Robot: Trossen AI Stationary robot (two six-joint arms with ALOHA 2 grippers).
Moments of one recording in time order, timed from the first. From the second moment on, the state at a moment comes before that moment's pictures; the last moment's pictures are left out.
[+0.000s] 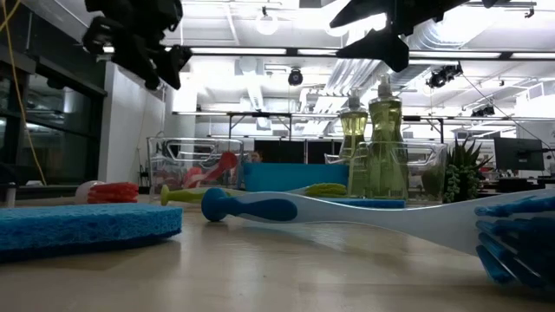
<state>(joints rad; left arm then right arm) 0.57 1.09 1.05 -0.97 0.43 0.99 0.05 1.14 0.78 0.03 0.26 0.47</state>
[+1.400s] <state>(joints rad) 0.05 1.22 1.05 -0.94 0.17 0.81 0.05 1.14 0.78 -0.01 0.26 0.47</state>
